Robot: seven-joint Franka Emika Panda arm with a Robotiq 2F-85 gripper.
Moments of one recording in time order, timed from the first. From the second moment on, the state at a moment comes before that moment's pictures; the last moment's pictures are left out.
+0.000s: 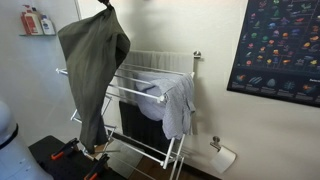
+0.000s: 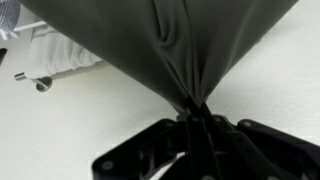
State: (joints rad) arm -0.05 -0.35 0.27 -1.92 -0.24 2.30 0.62
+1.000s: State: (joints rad) arm -0.04 -0.19 0.25 -1.93 -0.54 2.56 0.77
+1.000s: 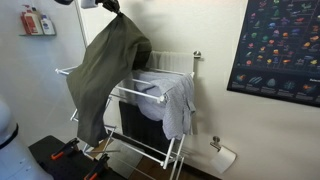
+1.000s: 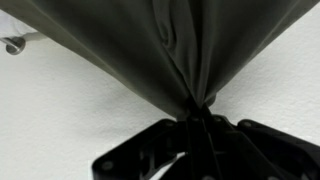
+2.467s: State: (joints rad) arm 0.00 -0.05 0.21 -2.21 -0.38 2.70 0.63
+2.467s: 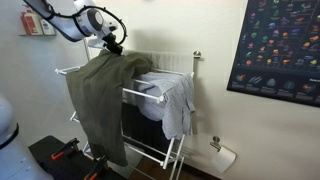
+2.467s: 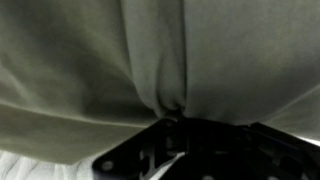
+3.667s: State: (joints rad) arm 0.09 -0.09 0.18 -2.09 -0.08 2.44 0.41
